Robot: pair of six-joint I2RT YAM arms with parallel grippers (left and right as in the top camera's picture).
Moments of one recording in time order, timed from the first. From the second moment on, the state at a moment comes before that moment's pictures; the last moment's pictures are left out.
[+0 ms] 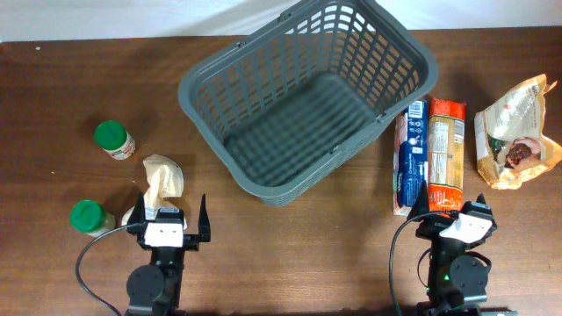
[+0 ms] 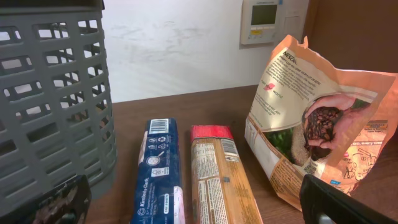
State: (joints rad) left arm -0.12 0.02 0.01 -0.07 -0.10 0.11; right arm 0.06 0.01 0.02 -0.07 0.34 0.05
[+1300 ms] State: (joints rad) left arm -0.11 1.03 1.40 -0.85 0.07 -0.06; right arm 0.06 0.68 1.07 -0.83 0.14 0.05
